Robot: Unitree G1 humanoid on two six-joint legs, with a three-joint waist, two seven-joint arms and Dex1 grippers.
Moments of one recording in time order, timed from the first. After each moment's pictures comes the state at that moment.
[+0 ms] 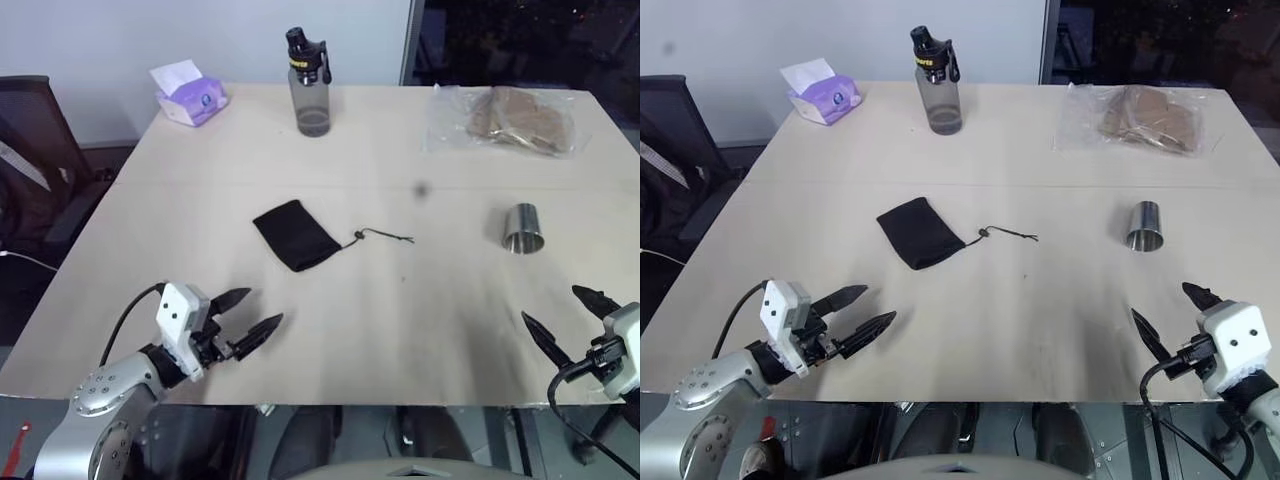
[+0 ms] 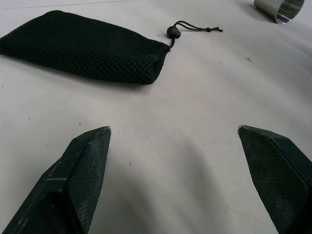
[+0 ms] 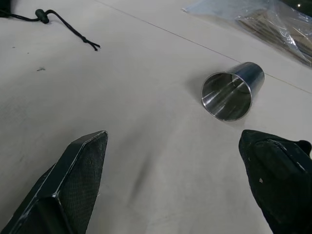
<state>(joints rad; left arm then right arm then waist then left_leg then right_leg) 0.35 0.60 0.31 -0.48 -0.58 0.40 -0.78 0.58 -0.45 -0.50 -0.70 0.34 0.28 0.62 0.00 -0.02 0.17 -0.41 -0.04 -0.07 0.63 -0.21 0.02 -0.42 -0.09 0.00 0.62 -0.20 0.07</state>
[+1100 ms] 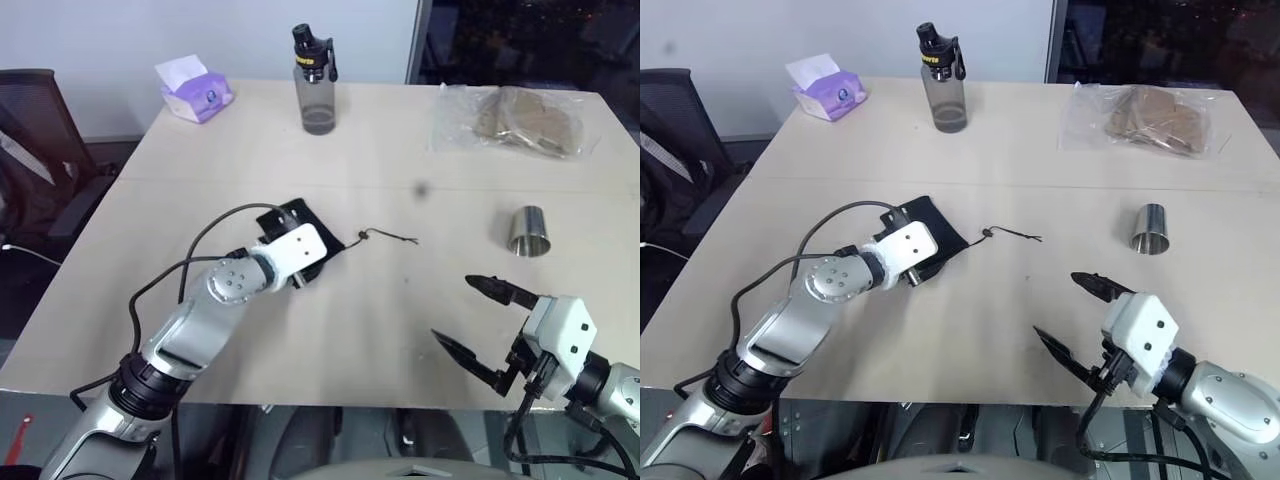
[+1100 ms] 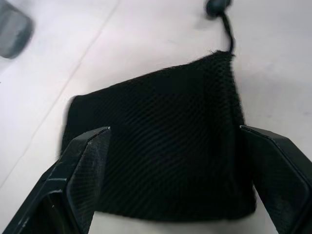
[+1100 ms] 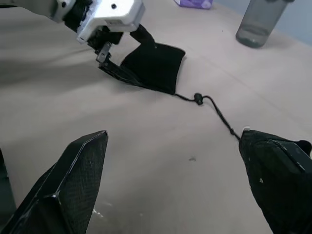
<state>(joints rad) -0.36 0.72 -0.37 -0.37 0.11 0.67 -0.55 0.45 -0.67 -0.21 -1.01 0.47 0.43 0.60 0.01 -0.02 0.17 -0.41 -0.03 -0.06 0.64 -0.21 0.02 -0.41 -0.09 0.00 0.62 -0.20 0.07</state>
